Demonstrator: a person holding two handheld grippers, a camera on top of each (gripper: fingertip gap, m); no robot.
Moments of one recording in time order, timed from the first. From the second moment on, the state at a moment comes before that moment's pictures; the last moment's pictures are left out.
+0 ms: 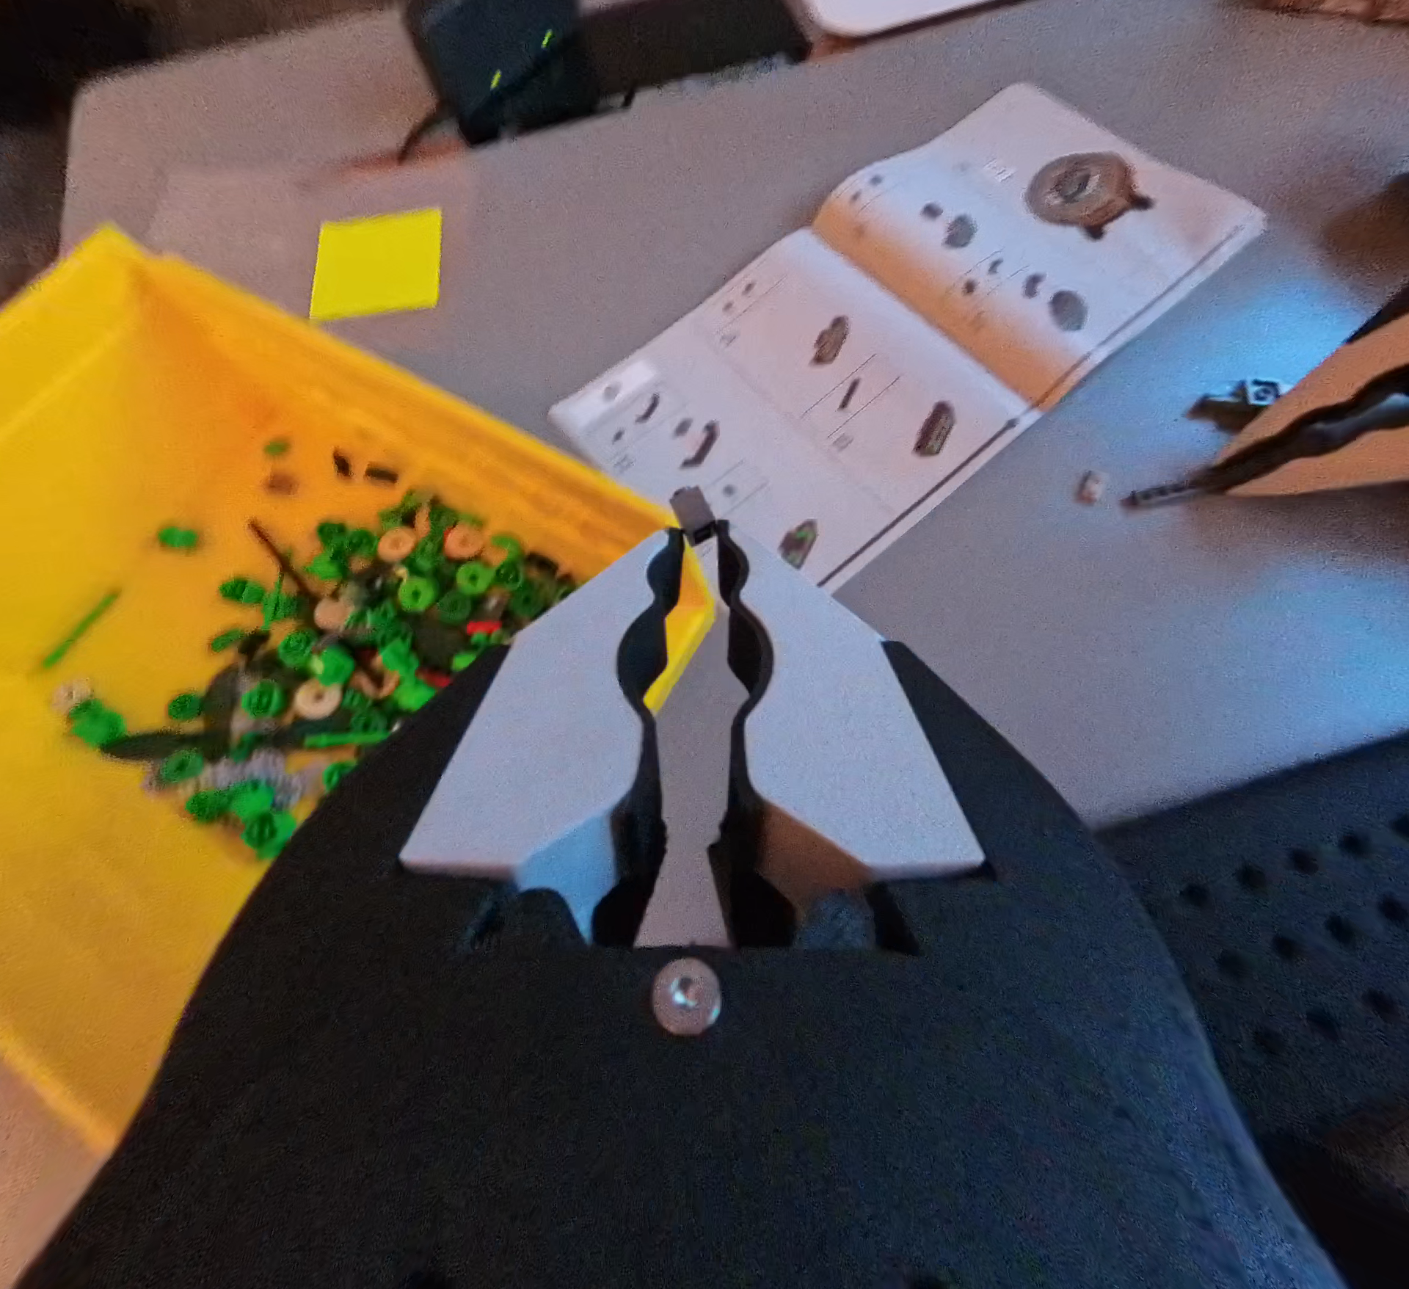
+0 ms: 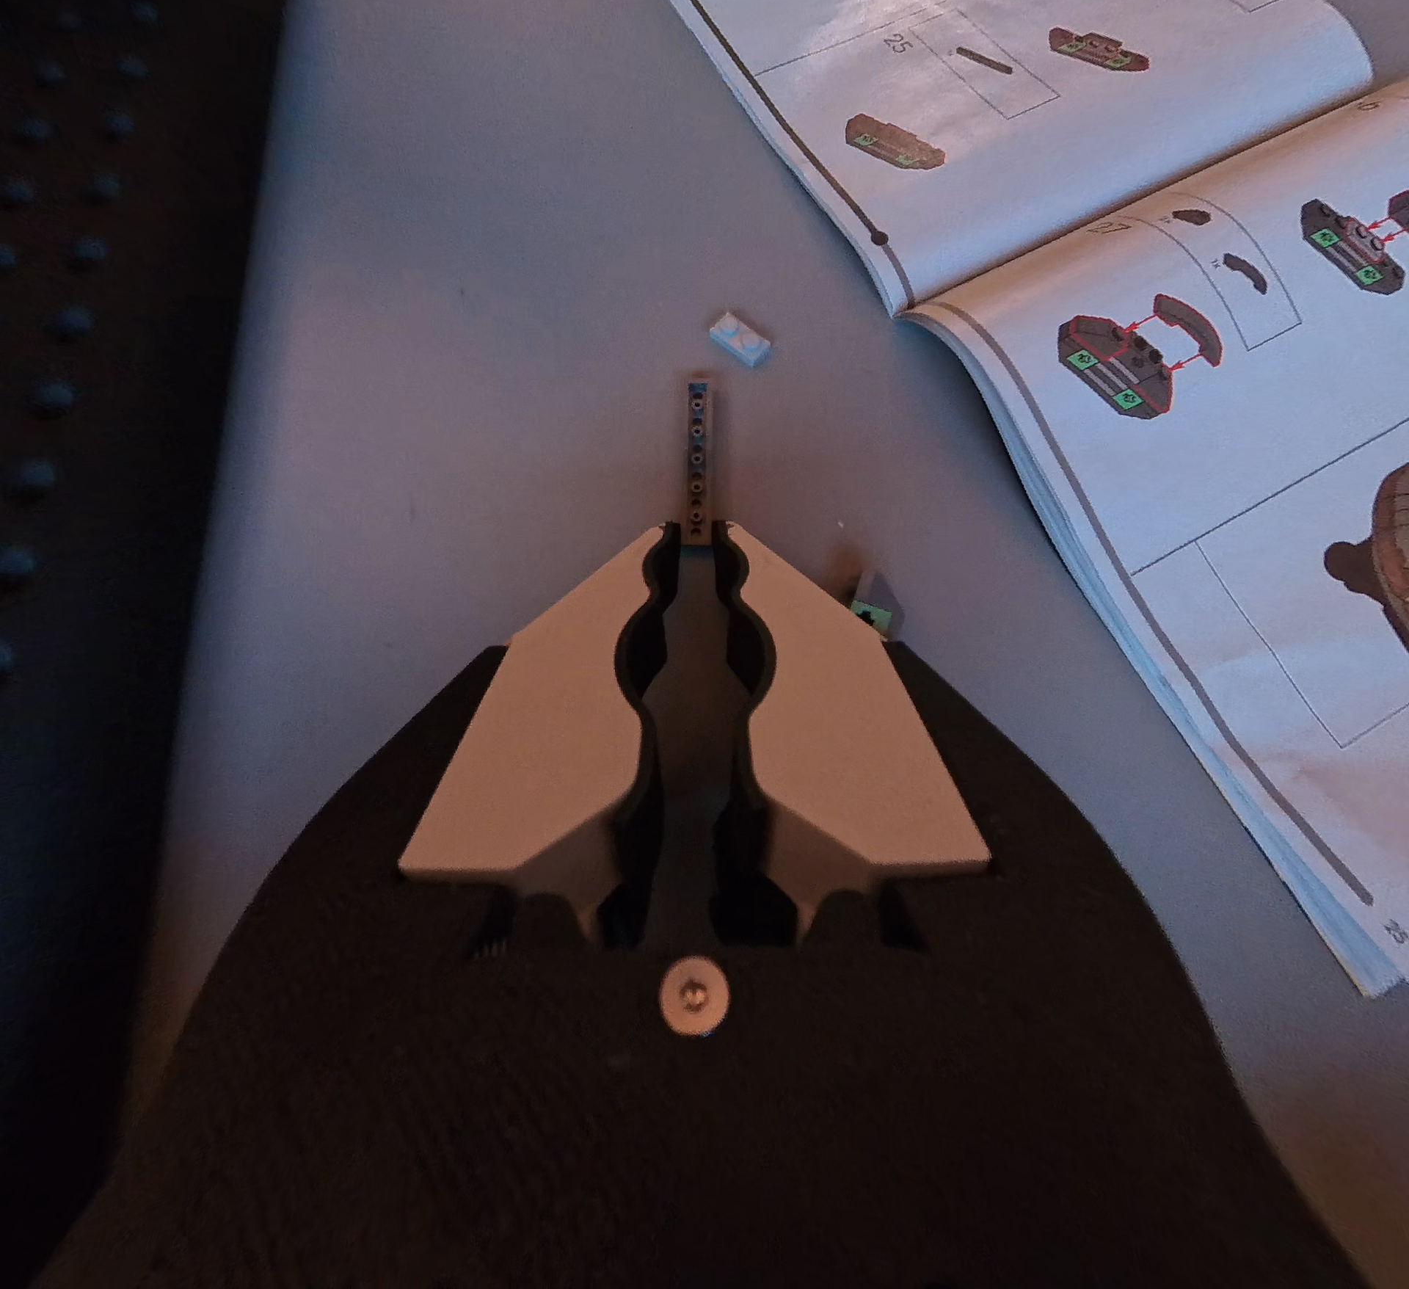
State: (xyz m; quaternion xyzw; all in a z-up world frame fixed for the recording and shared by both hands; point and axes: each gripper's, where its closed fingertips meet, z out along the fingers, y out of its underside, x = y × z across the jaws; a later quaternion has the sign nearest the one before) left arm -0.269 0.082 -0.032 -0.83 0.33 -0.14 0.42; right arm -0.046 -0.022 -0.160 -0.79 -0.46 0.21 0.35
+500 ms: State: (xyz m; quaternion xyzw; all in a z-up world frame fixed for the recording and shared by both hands) left arm -0.308 0.105 -0.045 -0.85 0.23 -0.20 0.42; right arm -0.047 -0.022 -0.160 -0.79 -0.46 0.21 0.35
